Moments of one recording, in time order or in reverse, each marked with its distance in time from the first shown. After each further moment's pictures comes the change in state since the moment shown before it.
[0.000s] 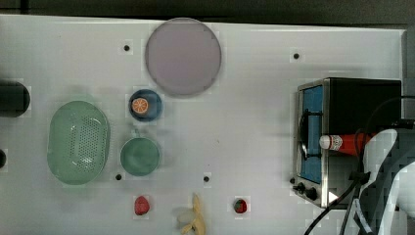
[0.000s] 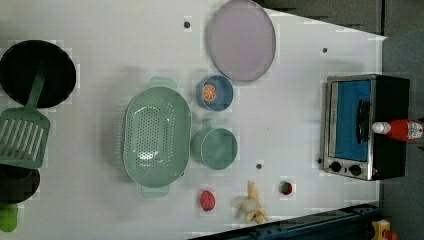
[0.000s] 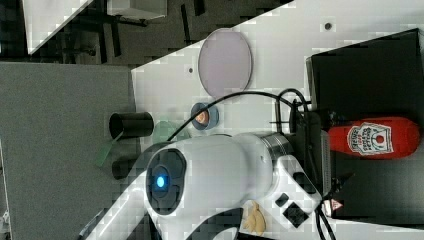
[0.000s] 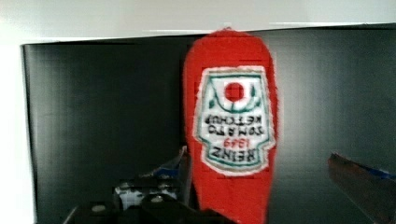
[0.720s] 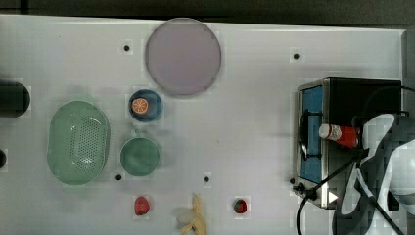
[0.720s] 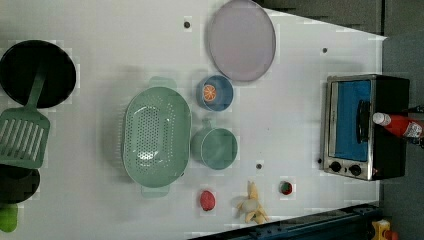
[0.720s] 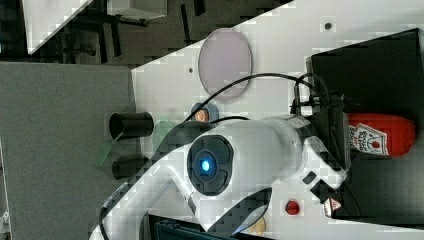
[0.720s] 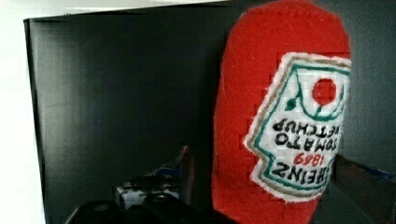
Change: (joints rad) arm -0.023 0.130 0.001 0.017 0.202 0.062 -0.089
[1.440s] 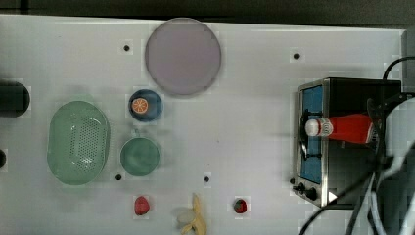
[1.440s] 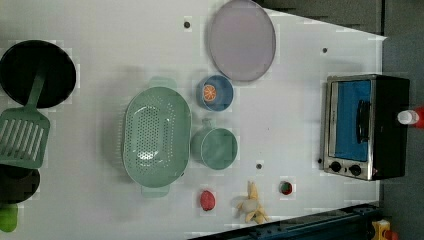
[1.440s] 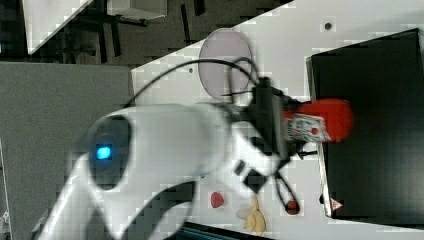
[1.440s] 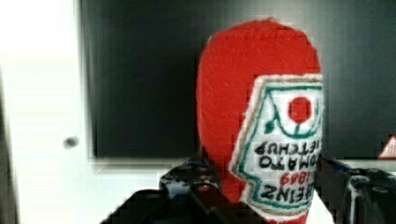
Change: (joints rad) arm 0.080 -0.143 0.008 0.202 -0.028 -0.395 -0.011
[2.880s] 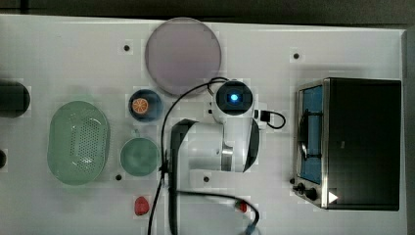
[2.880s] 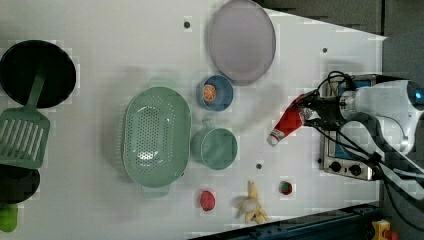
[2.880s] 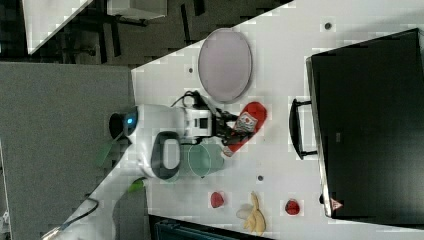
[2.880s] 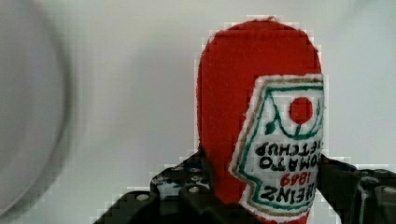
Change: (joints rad) arm 0.181 0.107 0.419 -0.562 -0.197 0.606 -0.002
